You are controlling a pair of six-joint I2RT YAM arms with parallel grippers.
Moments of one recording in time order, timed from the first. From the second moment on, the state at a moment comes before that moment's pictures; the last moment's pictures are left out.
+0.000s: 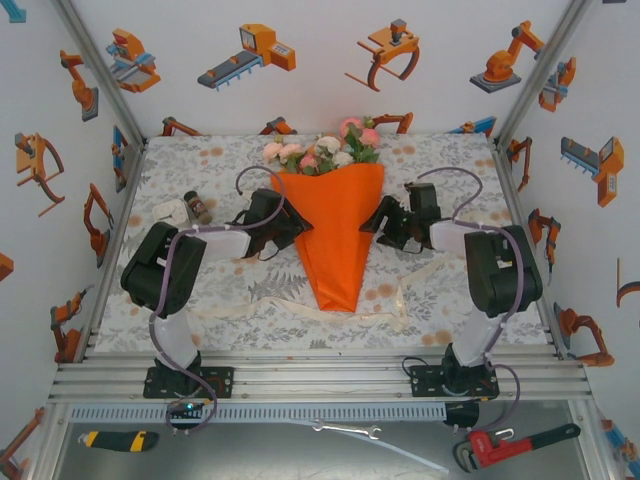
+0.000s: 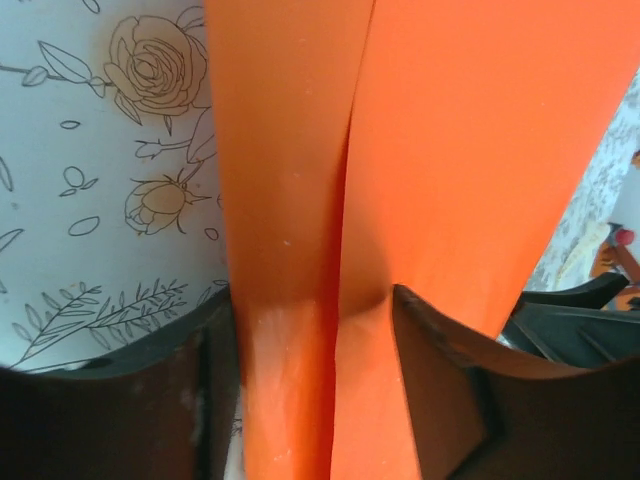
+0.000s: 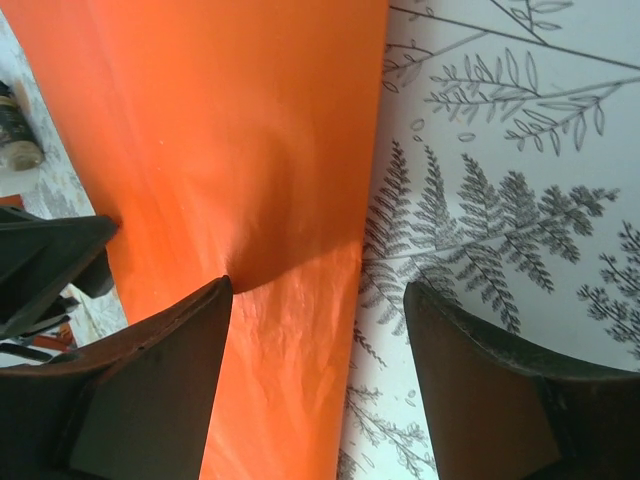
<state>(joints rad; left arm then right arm) -0.56 1.85 0.95 0.22 0.06 -1.04 0.21 1.79 0.90 0.10 -0.45 0.70</state>
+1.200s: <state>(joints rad) -0.56 1.63 0.68 0.34 0.15 -1.19 0.34 1.63 0.71 0.09 -0.45 0.80</state>
